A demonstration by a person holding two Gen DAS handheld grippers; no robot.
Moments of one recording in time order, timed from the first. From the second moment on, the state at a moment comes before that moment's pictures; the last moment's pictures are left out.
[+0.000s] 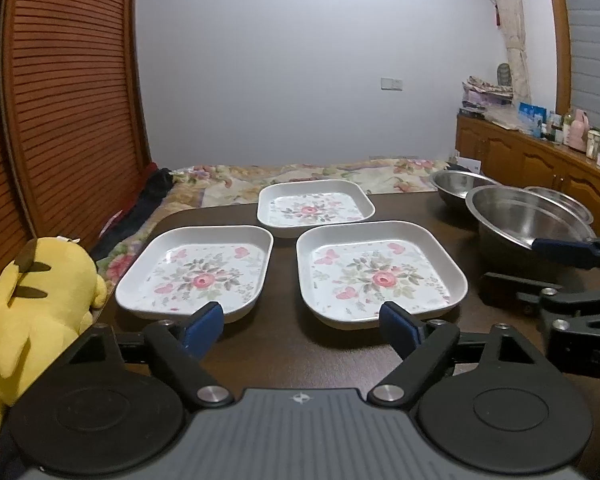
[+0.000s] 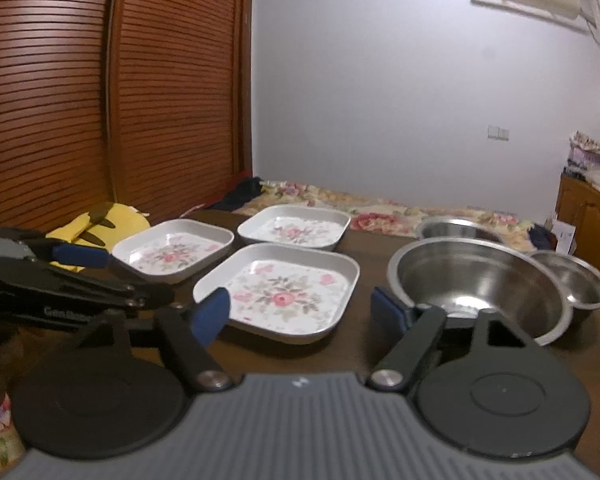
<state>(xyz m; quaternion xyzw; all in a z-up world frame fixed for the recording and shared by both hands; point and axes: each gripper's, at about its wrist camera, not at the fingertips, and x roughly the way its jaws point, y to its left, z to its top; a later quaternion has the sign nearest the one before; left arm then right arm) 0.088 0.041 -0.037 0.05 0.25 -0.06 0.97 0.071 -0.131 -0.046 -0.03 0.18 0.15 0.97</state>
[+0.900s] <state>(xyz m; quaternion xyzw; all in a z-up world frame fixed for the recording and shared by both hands) 0.158 0.045 -0.051 0.03 0.30 -0.12 0.95 0.135 -0.133 -0.076 0.05 0.28 0.11 0.95</state>
